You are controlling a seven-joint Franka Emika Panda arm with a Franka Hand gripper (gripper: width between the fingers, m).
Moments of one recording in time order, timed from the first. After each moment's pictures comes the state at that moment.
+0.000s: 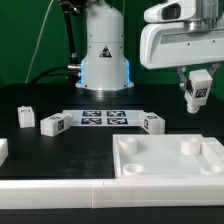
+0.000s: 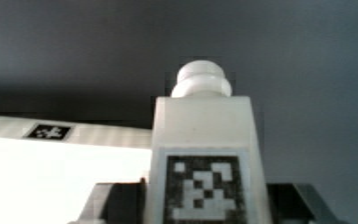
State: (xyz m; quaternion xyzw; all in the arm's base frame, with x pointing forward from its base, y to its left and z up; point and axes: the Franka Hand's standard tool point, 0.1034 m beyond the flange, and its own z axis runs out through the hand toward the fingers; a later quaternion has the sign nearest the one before) arm 0.464 0.139 0.110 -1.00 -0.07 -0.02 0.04
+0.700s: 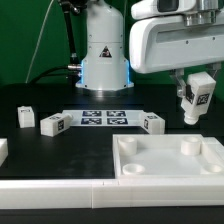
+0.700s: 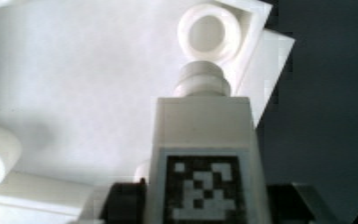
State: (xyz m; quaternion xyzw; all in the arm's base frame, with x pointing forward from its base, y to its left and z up) arm 0.542 0.111 0.117 -0.99 -0.14 -0.06 0.05
